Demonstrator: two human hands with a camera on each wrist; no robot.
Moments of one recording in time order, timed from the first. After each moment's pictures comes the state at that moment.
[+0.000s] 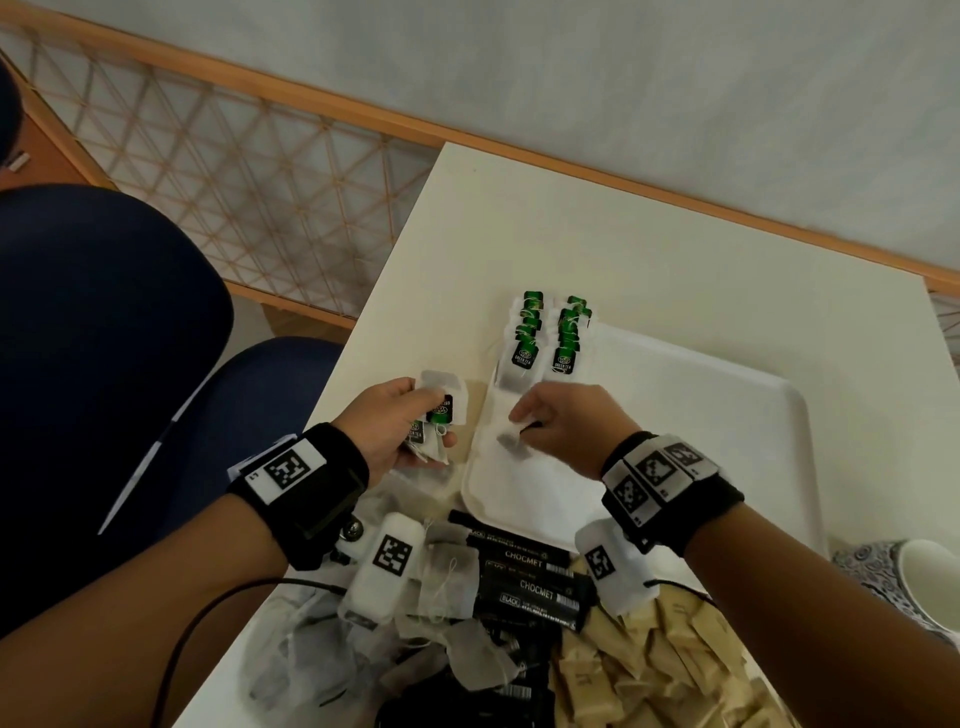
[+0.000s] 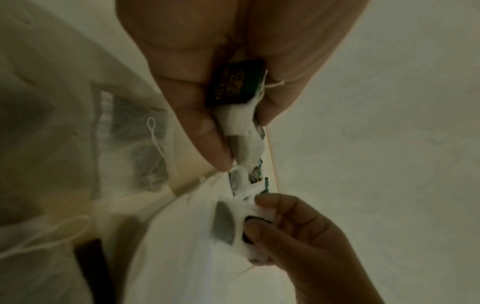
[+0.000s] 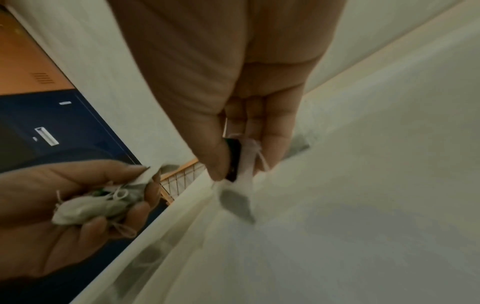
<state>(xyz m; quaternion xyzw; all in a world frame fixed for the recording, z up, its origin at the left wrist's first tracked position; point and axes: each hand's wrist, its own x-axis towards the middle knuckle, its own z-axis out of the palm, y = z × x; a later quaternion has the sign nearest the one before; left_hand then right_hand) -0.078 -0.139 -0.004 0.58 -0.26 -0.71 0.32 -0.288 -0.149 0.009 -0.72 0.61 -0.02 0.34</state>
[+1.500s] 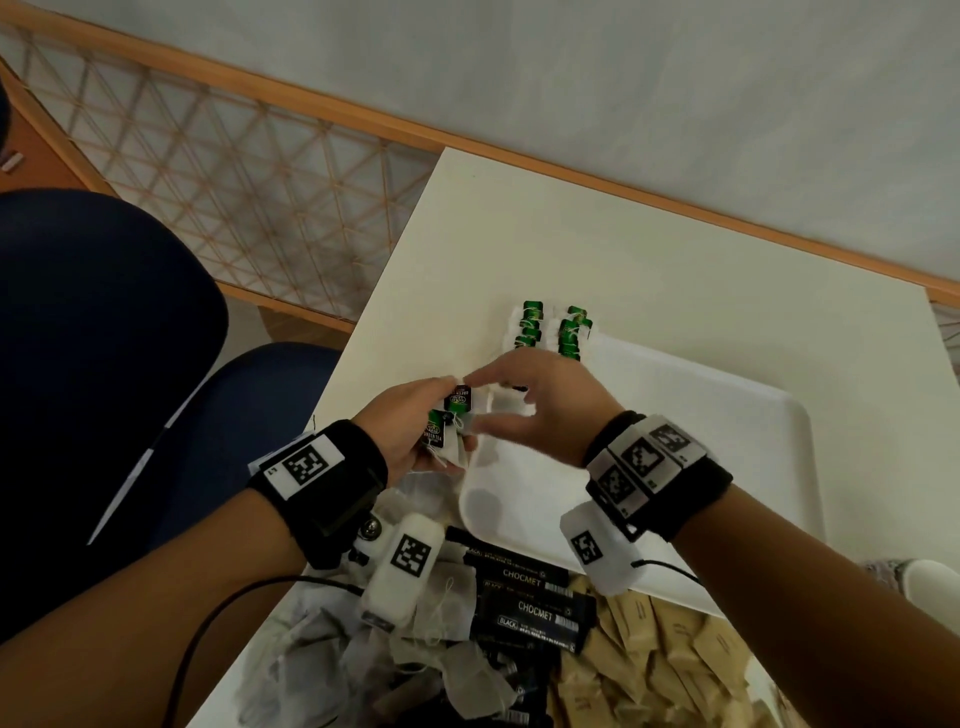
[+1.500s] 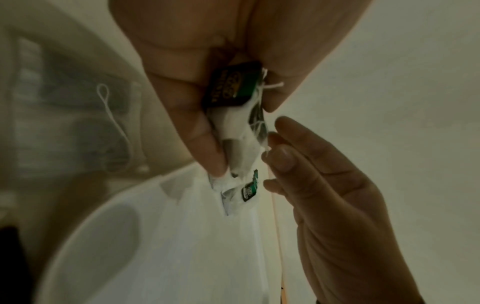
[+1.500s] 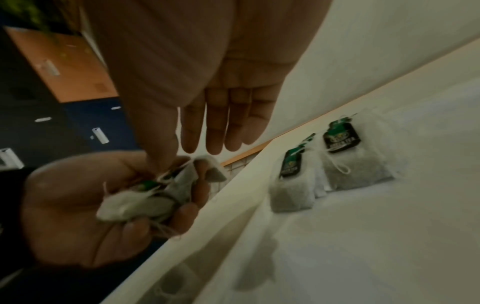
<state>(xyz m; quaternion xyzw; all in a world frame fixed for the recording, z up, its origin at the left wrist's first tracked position) -0.094 -0.154 0.006 0.56 -0.27 -0.73 0.29 -0.269 -0.171 0.023 -0.81 0.50 -0.12 0.29</state>
